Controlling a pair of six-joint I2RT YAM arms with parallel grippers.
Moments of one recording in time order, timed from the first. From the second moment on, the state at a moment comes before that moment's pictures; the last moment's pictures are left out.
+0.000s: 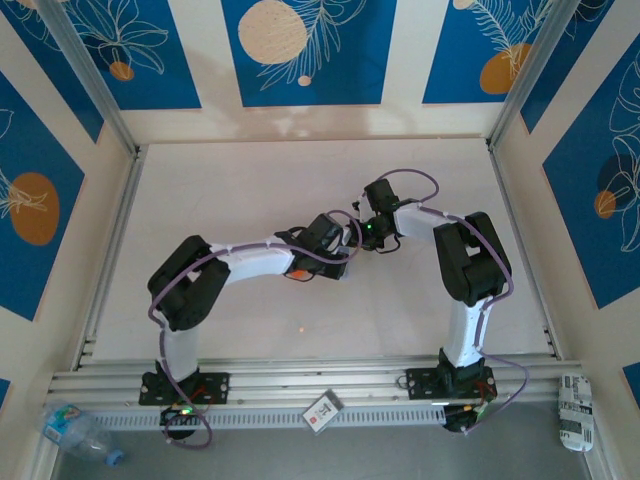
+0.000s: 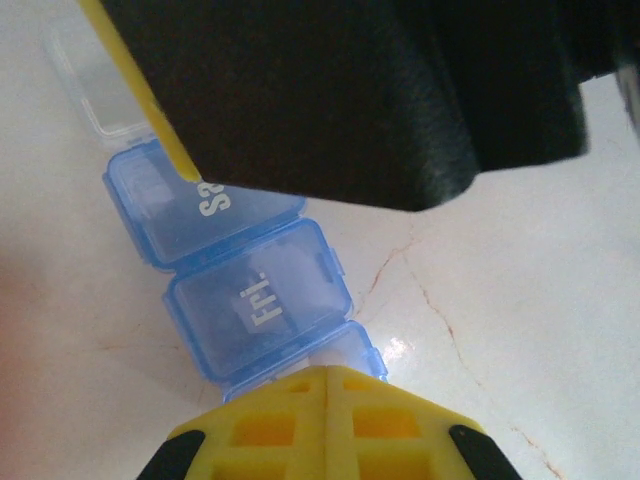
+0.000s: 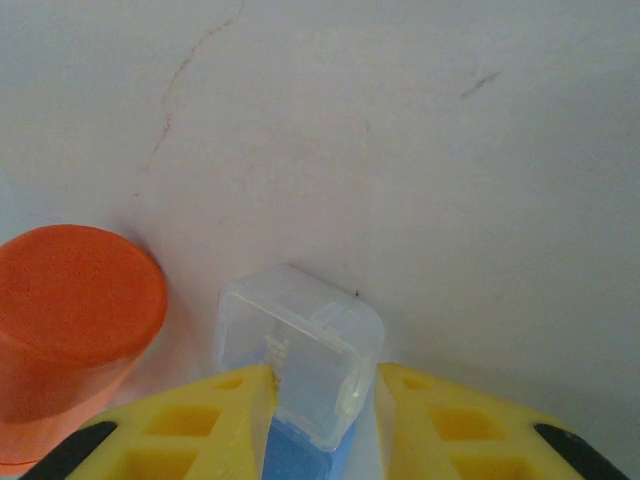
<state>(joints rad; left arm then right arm) -0.85 1.92 1.22 -0.28 0.16 -0.44 0.37 1.92 1.18 -0.44 -0.44 0.40</state>
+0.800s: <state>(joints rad) -0.91 1.94 1.26 -0.31 0.04 -0.38 0.37 1.92 1.18 -0.44 -0.46 0.39</state>
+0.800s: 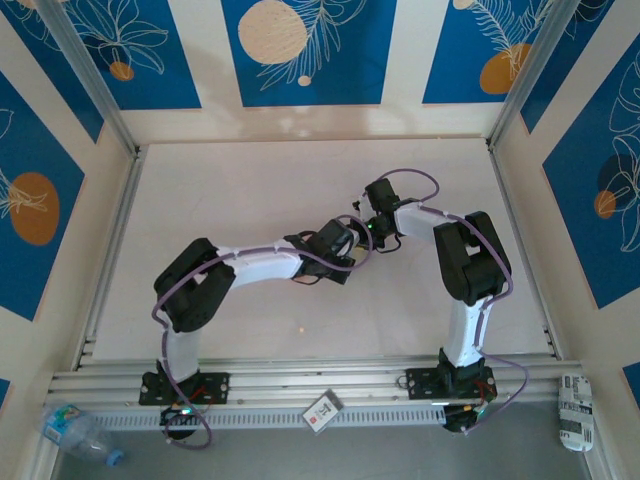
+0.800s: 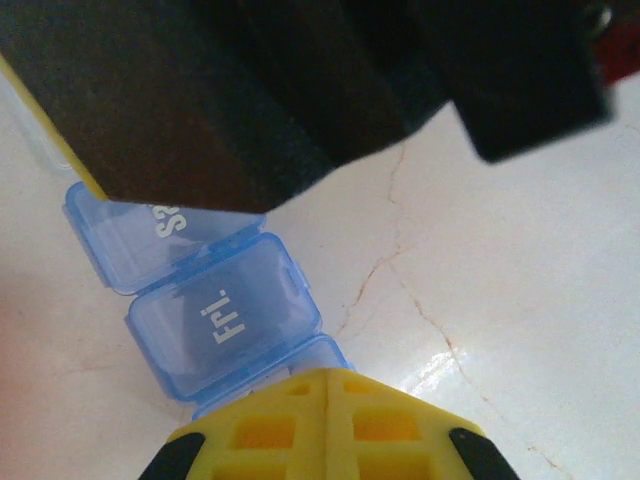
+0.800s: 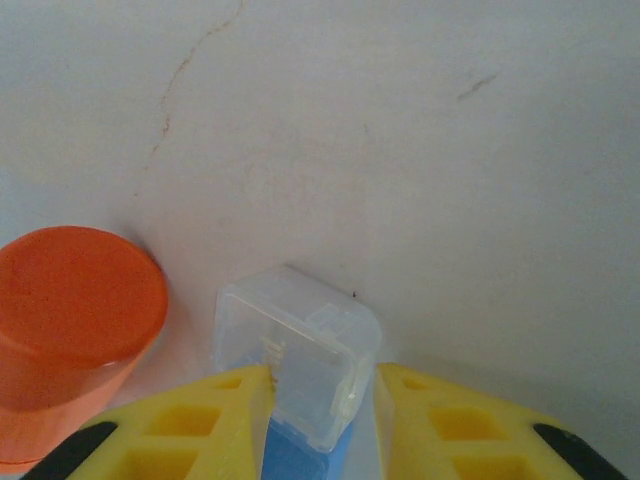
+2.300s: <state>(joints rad) -0.51 1.37 1.23 -0.31 -0.07 -0.15 0.20 1.55 1.34 -0.60 -0.45 0.47</state>
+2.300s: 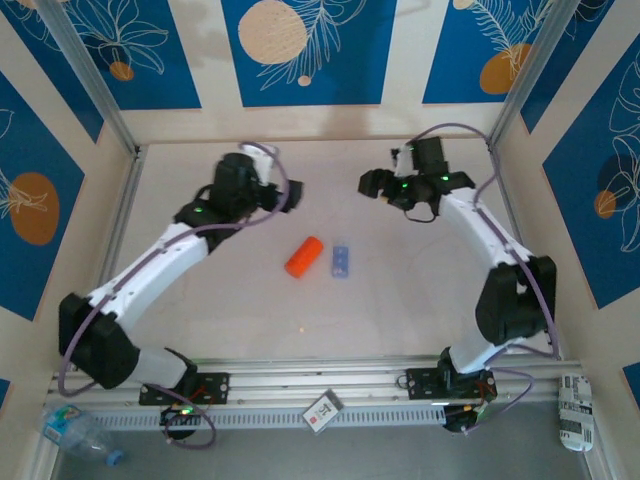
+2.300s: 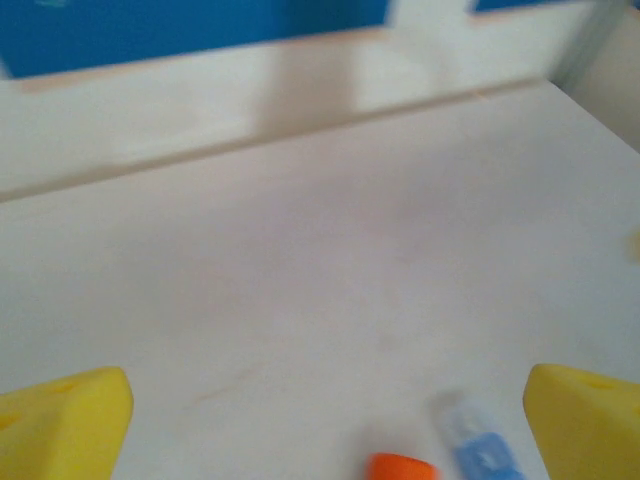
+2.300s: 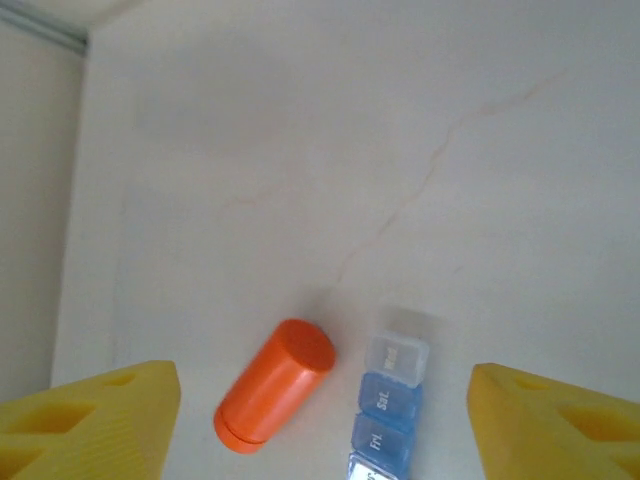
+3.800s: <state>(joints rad) -0.05 1.19 0.86 -0.18 0.04 -0.20 0.80 1.83 1.36 -0.73 0.09 -0.21</state>
